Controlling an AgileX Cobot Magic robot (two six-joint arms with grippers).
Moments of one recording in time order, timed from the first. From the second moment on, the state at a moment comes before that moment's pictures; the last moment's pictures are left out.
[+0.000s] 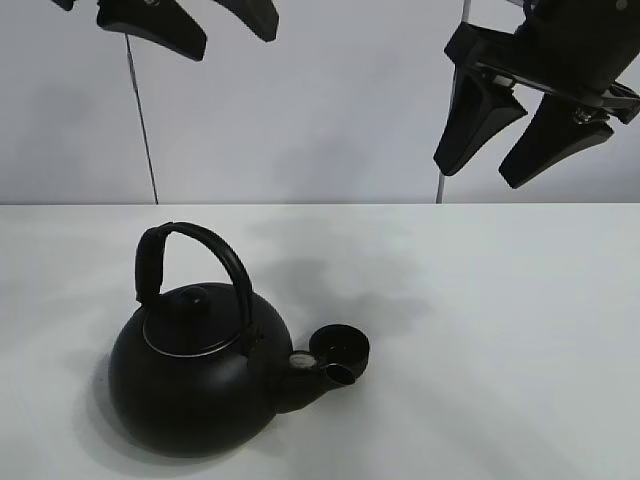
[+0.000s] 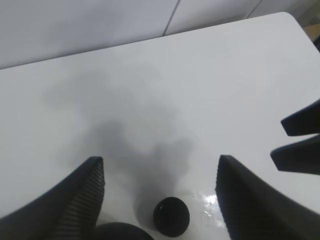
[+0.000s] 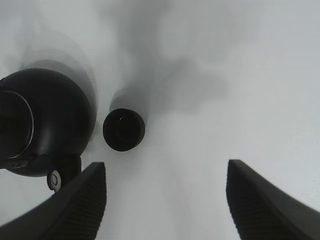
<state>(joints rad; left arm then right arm) -0.56 1.56 -1.29 -0.24 0.53 -0.04 0.21 1.62 -1.24 0.39 0.92 -0.32</state>
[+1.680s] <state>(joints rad) -0.58 1.49 -0.20 0.06 -0.96 0.11 0.21 1.62 -1.24 0.37 0.92 -0.32</state>
